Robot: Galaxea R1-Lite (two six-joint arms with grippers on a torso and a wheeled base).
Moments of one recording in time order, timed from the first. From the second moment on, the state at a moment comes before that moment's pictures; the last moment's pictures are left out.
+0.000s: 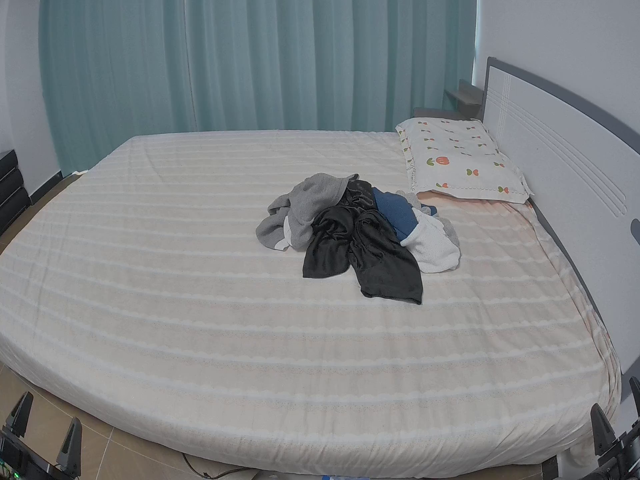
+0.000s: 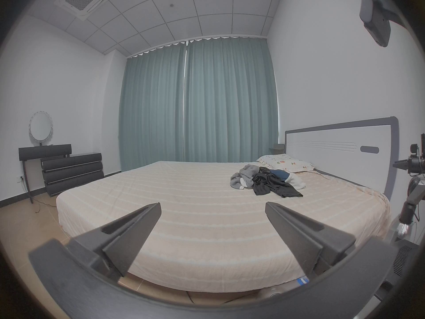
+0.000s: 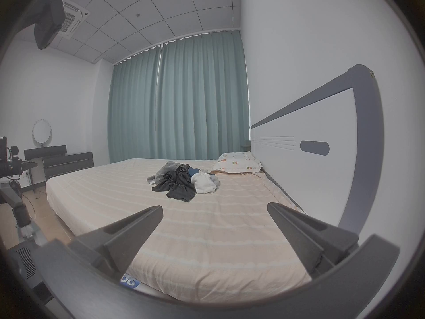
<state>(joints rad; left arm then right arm) 0.00 0.02 -0.02 0.00 -0.01 0.00 0.00 0.02 -0.02 0.00 0.02 0.00</state>
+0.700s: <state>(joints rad) 0.00 0.02 -0.02 0.00 -0.01 0.00 0.00 0.09 -0.13 0.01 0.04 0.02</state>
